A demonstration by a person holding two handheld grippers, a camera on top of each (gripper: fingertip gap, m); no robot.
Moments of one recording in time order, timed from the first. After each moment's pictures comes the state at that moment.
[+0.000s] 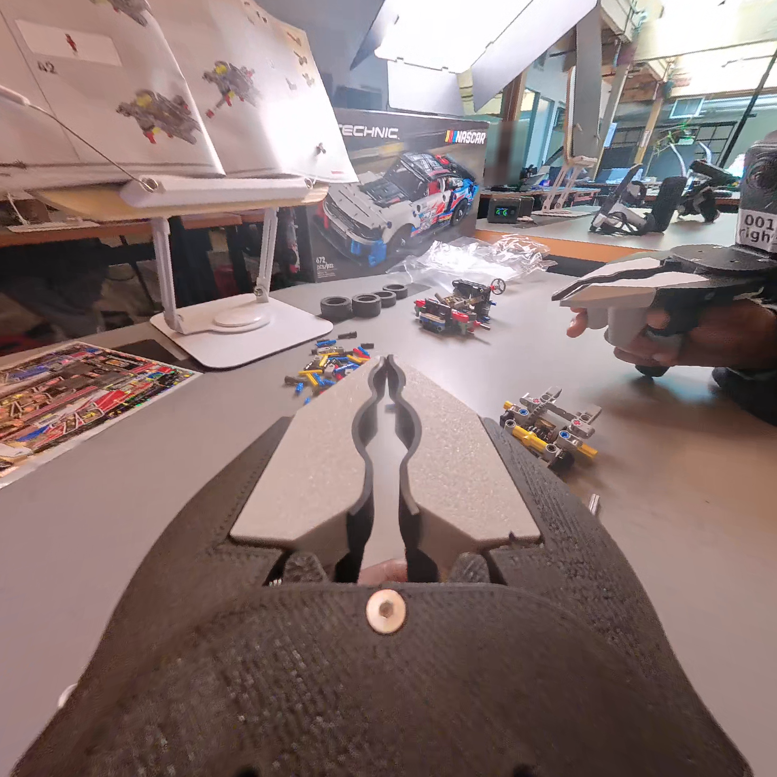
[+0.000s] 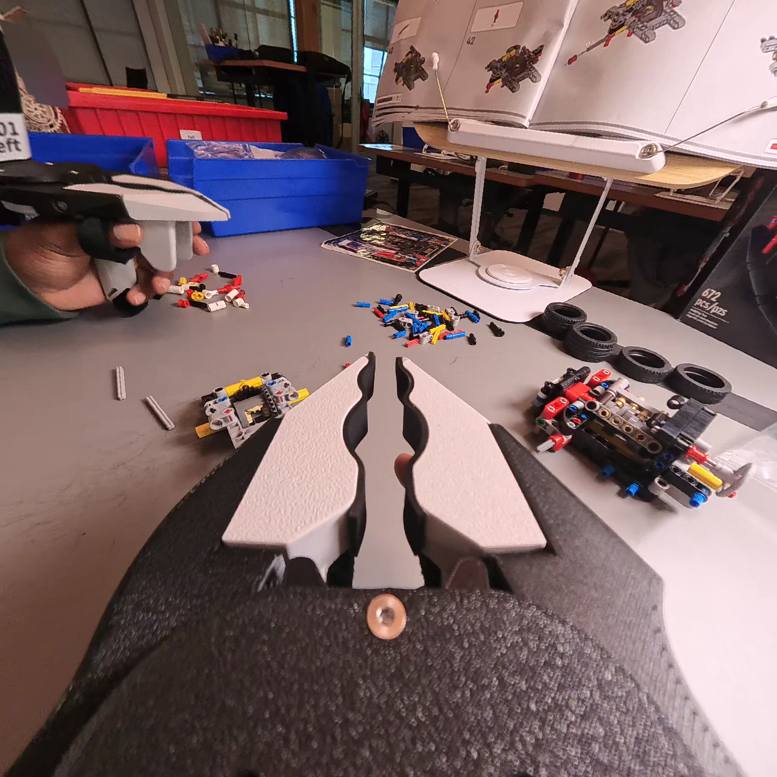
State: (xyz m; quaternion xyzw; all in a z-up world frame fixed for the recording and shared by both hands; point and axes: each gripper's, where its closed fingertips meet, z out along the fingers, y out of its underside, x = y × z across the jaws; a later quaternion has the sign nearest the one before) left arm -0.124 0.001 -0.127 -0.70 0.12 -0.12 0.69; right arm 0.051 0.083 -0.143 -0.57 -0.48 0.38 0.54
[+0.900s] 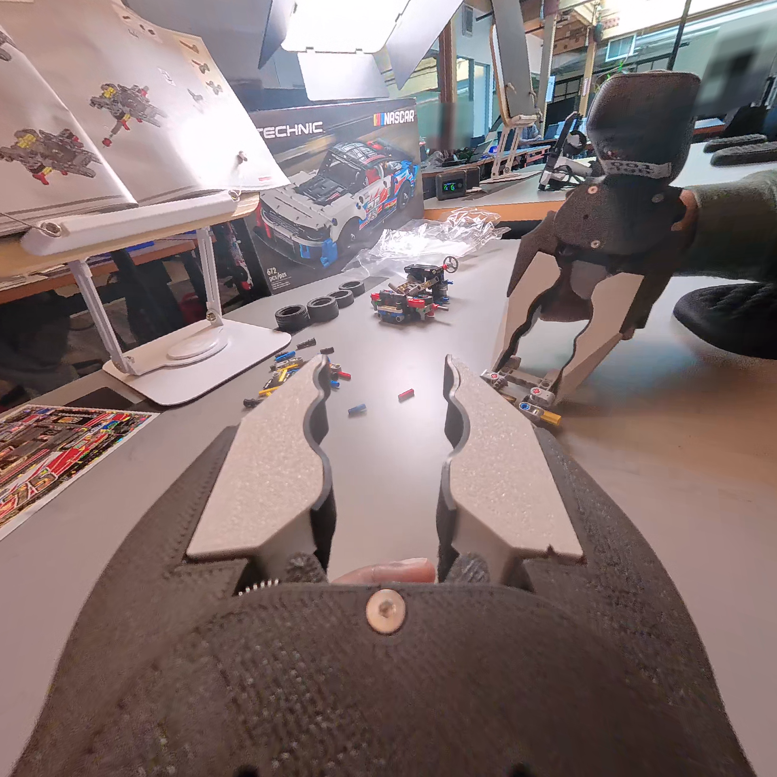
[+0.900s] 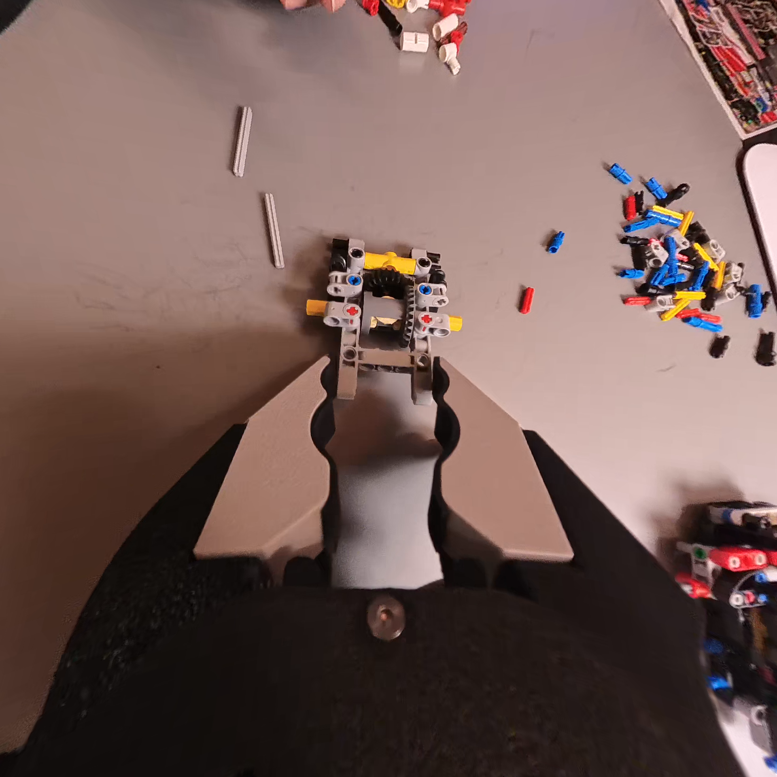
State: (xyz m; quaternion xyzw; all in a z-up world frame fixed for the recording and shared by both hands) left arm -0.088 -0.004 -0.132 -0.68 0.21 -0.11 0.69; right arm 0.019 0.018 -0.221 -0.49 -0.79 0.26 0.28
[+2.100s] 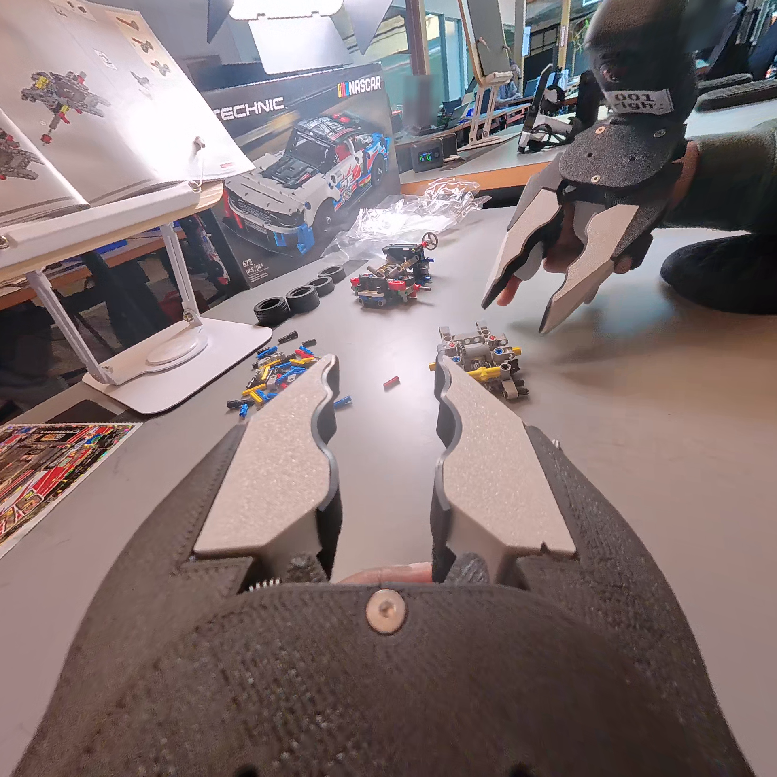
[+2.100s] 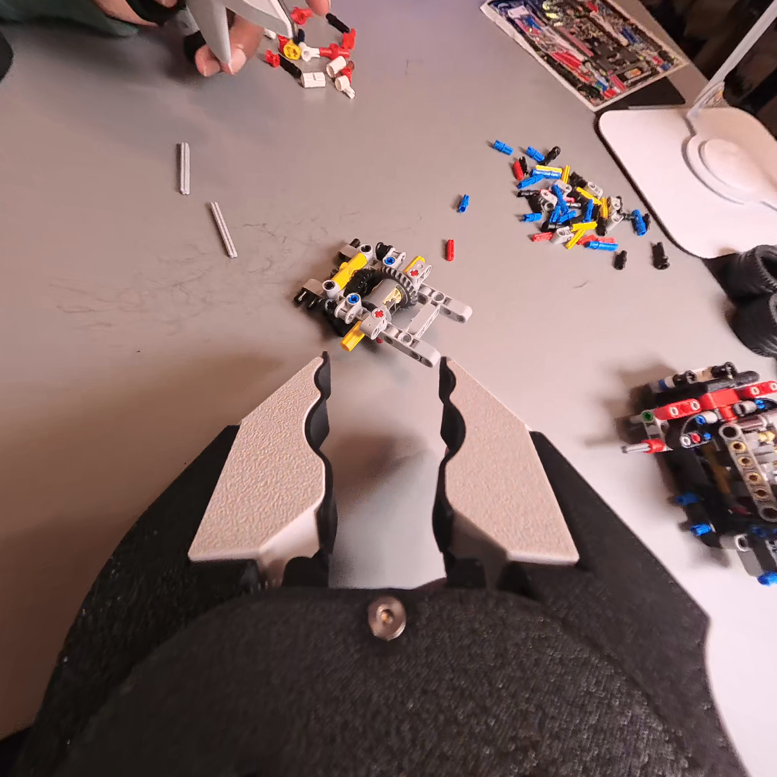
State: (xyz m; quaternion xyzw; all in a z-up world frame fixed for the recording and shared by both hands) left arm -0.075 -0.005 -0.141 -0.69 0.26 -0.10 0.67; right arm 0.050 0.048 -0.203 -0.55 -0.70 0.28 0.35
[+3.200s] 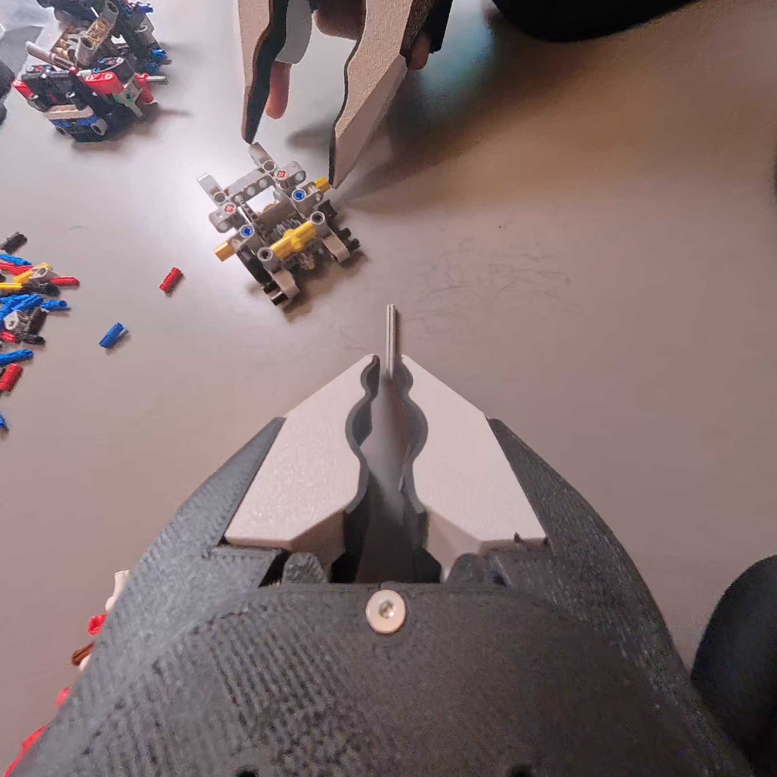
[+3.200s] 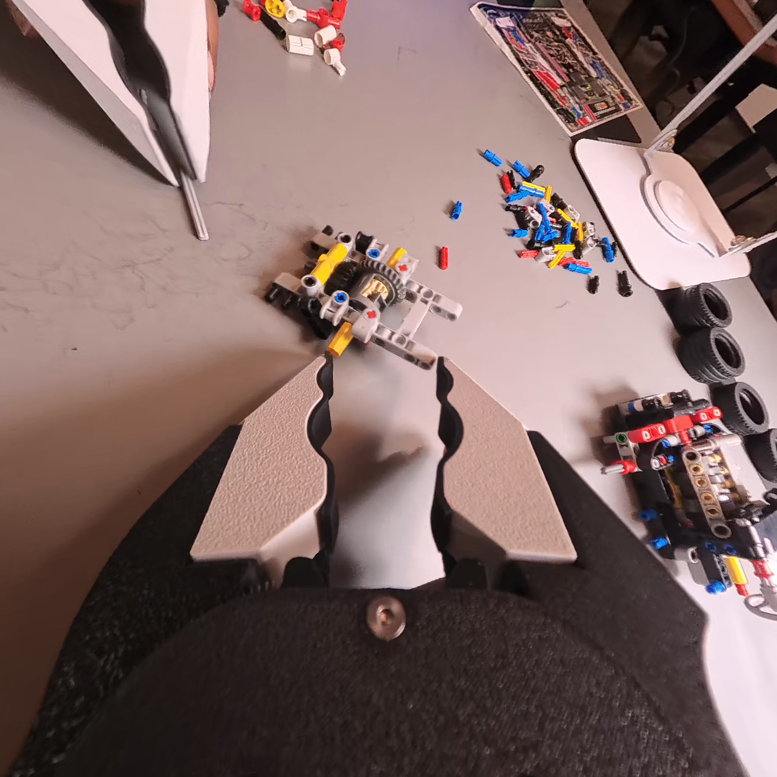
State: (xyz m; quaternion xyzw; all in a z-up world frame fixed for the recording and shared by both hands) left arm -0.020 -0.058 -0.227 -0.77 0.47 -0.14 0.40; right arm 0.038 0.048 -0.213 -0.52 -0.72 0.22 0.40
